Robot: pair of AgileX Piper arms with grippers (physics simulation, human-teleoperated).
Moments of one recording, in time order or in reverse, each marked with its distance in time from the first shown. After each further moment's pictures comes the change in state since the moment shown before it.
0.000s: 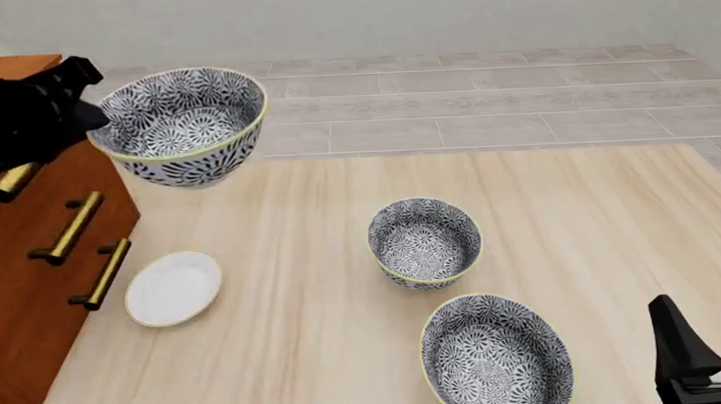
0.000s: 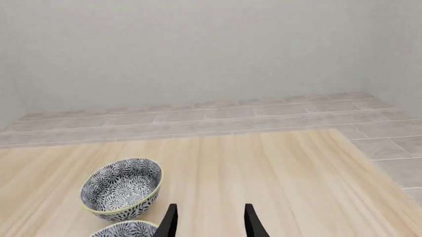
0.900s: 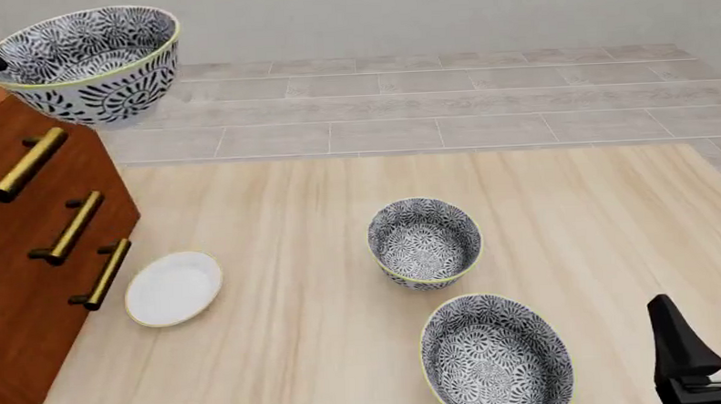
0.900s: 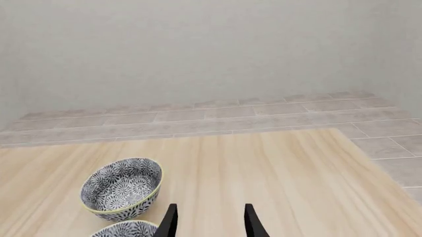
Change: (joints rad) left arm 0.210 0.083 -0.276 0.165 -0.050; right arm 0.001 0.009 0.001 -0.007 0.002
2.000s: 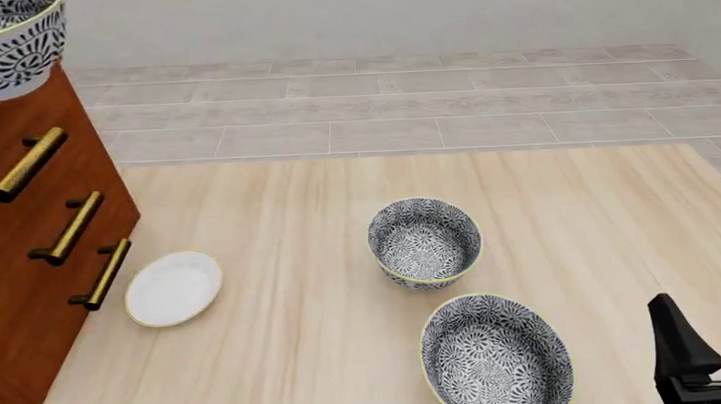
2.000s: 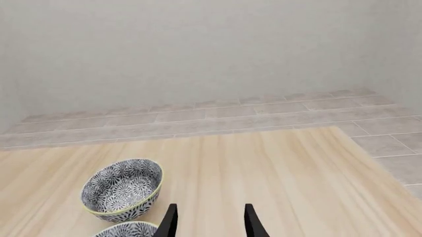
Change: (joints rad) left arm 0.254 0.057 -0.167 0.056 0.032; right arm -0.004 0.005 0.001 -0.005 0.014
